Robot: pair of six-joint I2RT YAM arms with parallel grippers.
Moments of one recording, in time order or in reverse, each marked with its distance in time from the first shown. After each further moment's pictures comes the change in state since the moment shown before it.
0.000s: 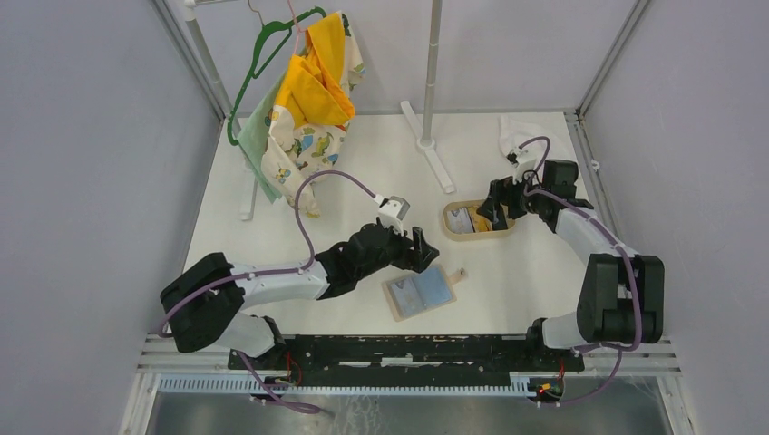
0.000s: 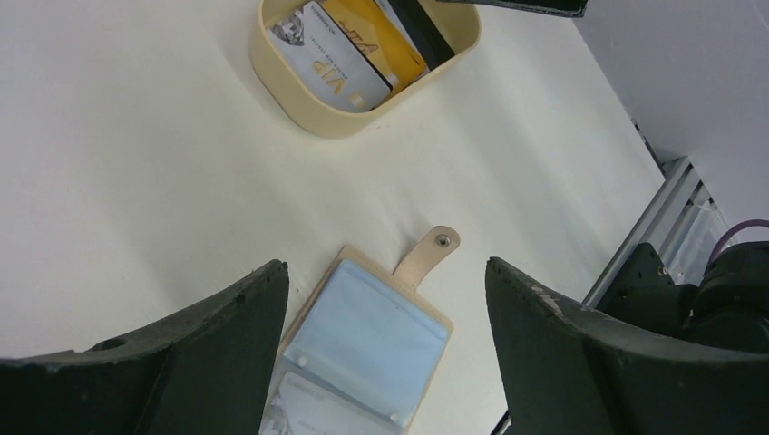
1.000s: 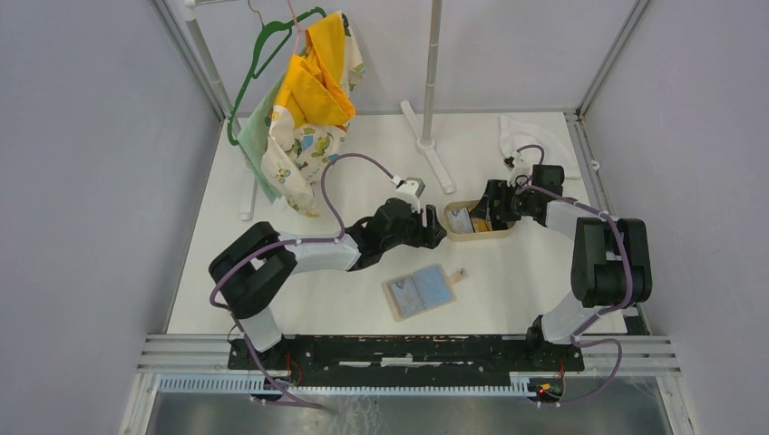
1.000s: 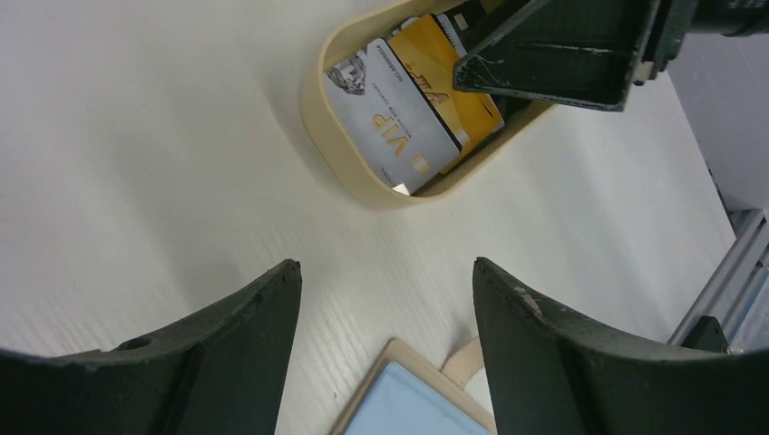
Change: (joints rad) left arm 0.092 0.321 0.229 -0.035 0.051 -0.007; right arm -0.008 0.246 0.000 0.116 -0.017 0.246
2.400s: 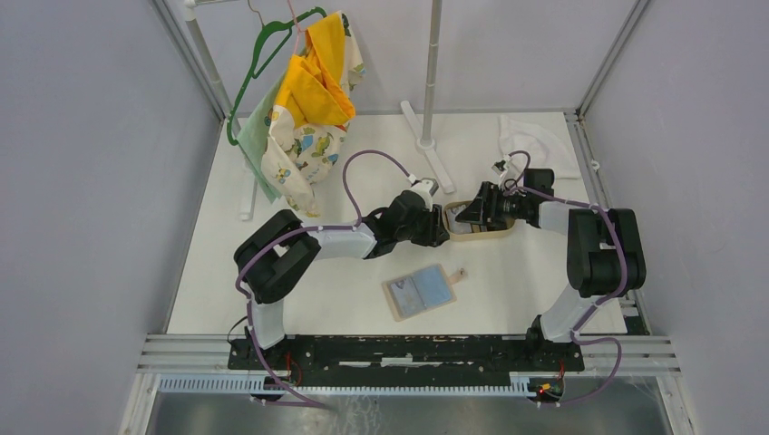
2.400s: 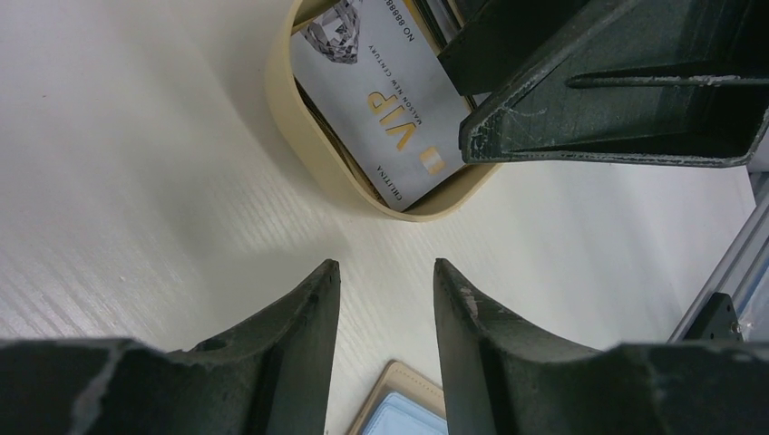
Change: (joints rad) left arm 0.030 0.185 0.182 -0.125 0.139 0.000; right arm 0.041 0.076 -0.006 0.073 -0.278 0.173
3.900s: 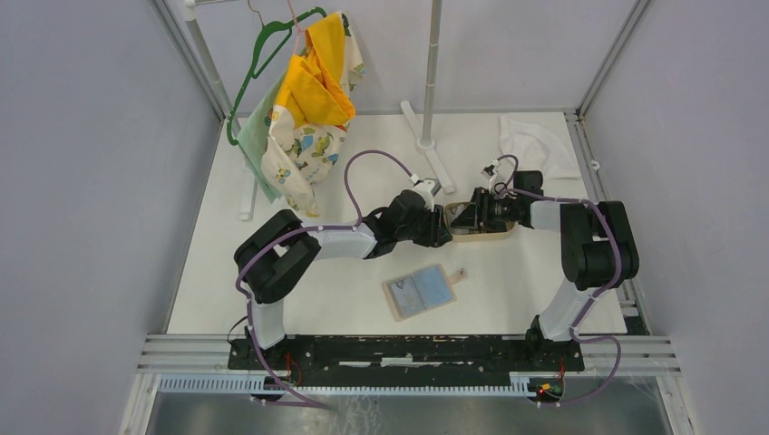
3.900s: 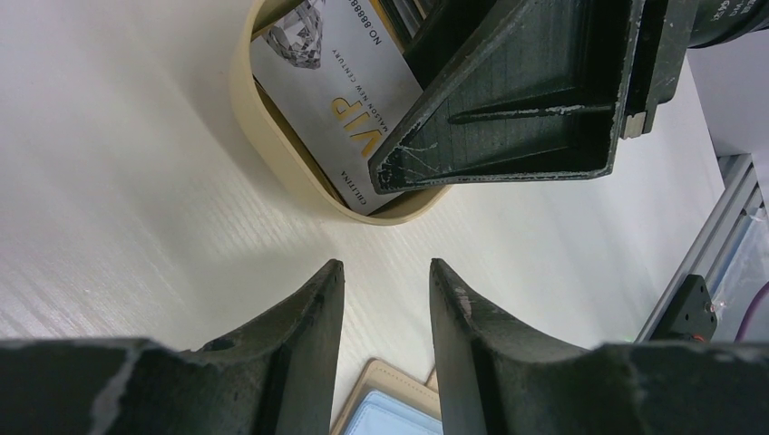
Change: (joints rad) left arm 0.000 0.001 0.000 0.025 0.056 0.000; right arm 0.053 0.060 0.005 0.012 -0.006 -0.002
